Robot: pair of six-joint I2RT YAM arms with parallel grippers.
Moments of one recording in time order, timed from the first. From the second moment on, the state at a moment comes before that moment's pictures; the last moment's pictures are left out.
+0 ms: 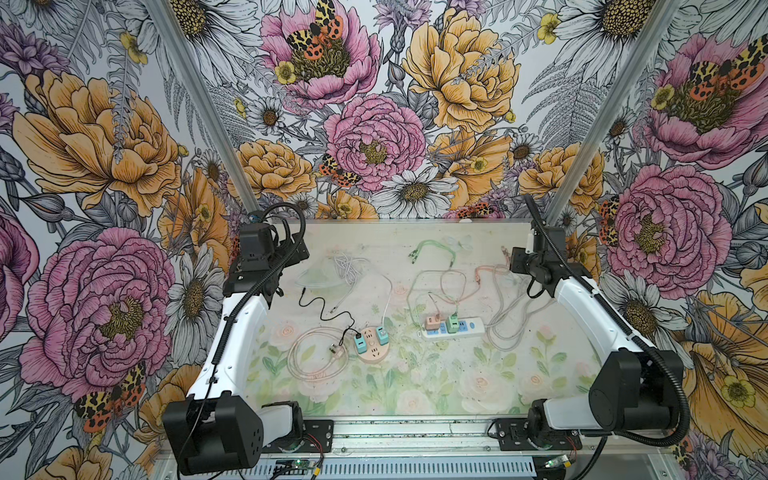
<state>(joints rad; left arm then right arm) 0.09 1.24 1.13 -0.37 -0.04 -0.27 -0.03 1.40 1.09 -0.39 0.08 0.10</state>
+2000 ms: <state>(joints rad) 0.00 1.32 0.42 0.65 -0.32 -0.08 -0.12 1.37 0.47 0.53 -0.13 0.06</state>
